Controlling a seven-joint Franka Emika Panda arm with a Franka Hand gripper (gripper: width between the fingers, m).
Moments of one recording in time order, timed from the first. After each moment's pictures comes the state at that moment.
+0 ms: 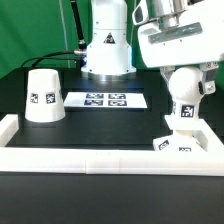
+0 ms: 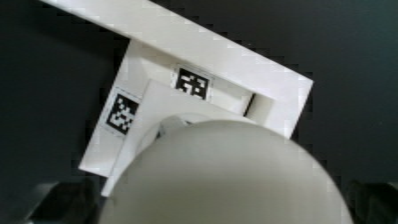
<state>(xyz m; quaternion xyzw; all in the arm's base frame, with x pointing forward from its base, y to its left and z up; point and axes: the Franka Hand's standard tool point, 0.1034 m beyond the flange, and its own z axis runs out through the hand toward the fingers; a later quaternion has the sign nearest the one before) 0.604 0.104 0.110 -0.86 0.49 -0.02 0.14</state>
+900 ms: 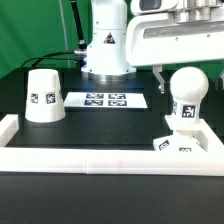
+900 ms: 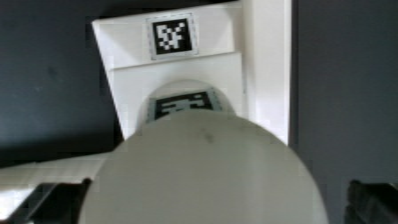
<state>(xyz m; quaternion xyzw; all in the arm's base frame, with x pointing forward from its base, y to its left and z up) 0.606 0.108 0.114 -1.00 0.04 -0.07 0.05</state>
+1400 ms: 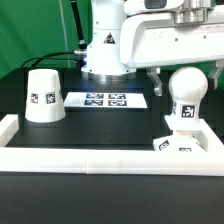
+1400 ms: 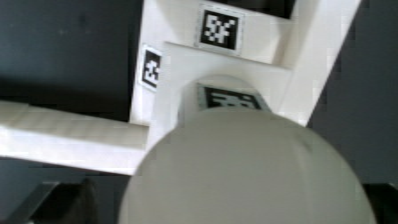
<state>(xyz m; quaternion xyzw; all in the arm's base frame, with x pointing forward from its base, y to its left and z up) 0.606 0.097 0.111 -0.99 -0.15 -0.07 0.03</state>
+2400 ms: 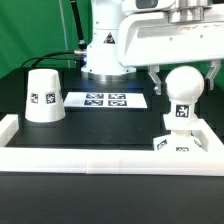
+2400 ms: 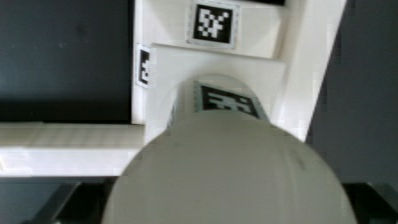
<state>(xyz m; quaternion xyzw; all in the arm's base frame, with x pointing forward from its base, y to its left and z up) 0.607 0.094 0.112 -0.99 0.03 -0.09 0.05</state>
